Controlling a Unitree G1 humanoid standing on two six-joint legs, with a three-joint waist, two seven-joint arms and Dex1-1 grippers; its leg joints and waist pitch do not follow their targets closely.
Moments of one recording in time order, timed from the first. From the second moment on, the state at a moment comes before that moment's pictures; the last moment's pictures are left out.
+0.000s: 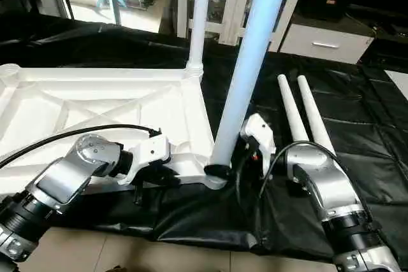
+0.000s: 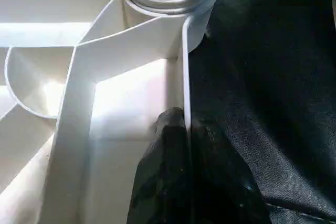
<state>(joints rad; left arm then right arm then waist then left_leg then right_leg) -0.51 0.46 -0.49 0.13 -0.02 0.46 -1.13 -0.34 -0.54 0.17 0.20 0.31 0.32 1.13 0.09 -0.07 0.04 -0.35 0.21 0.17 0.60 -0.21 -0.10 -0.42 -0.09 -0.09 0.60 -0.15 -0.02</state>
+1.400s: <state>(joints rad) -0.60 0.31 -0.44 0.36 0.04 0.51 -0.89 -0.42 -0.36 0.12 0.38 0.21 0.30 0.77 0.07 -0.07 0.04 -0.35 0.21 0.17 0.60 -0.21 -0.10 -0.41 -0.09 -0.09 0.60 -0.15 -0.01</state>
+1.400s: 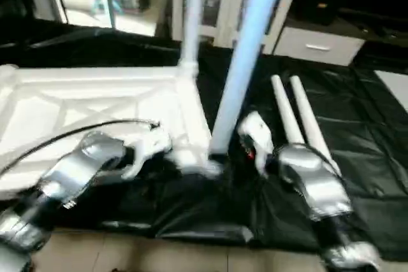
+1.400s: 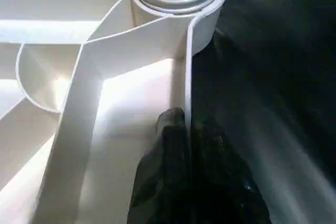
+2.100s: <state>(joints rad) -0.75 0.09 -0.35 0.62 0.07 0.55 -0.52 -0.64 0.00 -0.01 0.70 0.12 0.17 0.01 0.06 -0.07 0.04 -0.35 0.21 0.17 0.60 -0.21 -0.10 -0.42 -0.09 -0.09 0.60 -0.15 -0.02</state>
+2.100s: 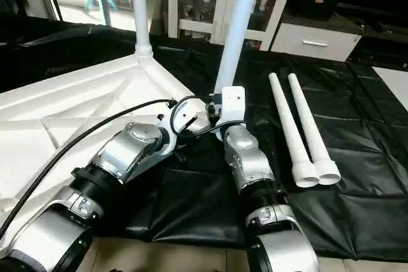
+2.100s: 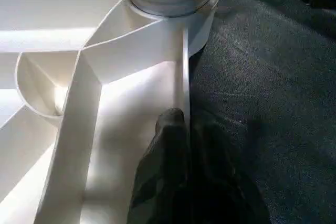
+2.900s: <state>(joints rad) -0.80 0.13 -0.37 0.80 0.15 0.23 -0.58 -0.46 -0.08 -0.01 0.48 0.15 0.20 0.17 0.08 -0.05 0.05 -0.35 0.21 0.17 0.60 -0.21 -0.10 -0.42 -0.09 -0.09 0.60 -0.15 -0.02</state>
